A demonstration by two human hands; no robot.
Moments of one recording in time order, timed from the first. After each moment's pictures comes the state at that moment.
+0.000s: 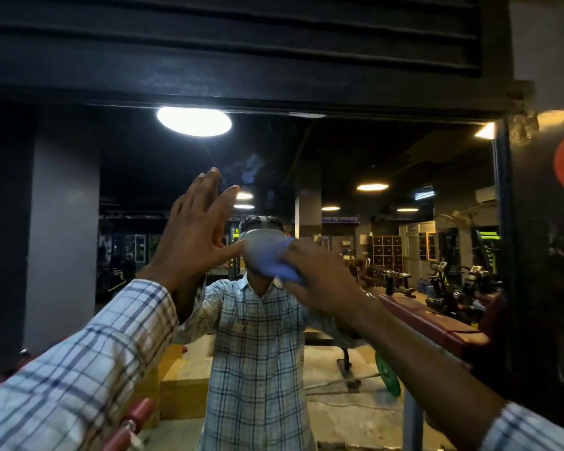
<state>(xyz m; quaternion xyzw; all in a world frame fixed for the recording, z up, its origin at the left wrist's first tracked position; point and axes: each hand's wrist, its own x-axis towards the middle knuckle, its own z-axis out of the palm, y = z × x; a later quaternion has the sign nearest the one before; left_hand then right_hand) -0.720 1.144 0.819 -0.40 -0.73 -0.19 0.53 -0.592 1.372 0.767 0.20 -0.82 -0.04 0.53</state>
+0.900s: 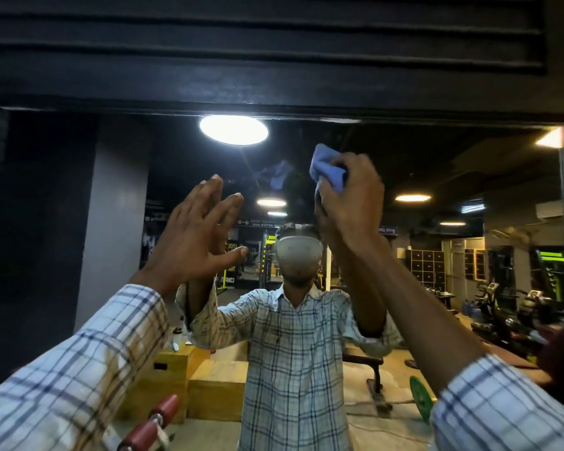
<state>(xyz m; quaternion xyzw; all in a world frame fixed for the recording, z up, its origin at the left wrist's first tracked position) -0.739 1.104 0.815 -0.38 -0.74 -0.18 0.53 -0.614 1.349 0.881 0.04 -0.68 0.17 0.71</state>
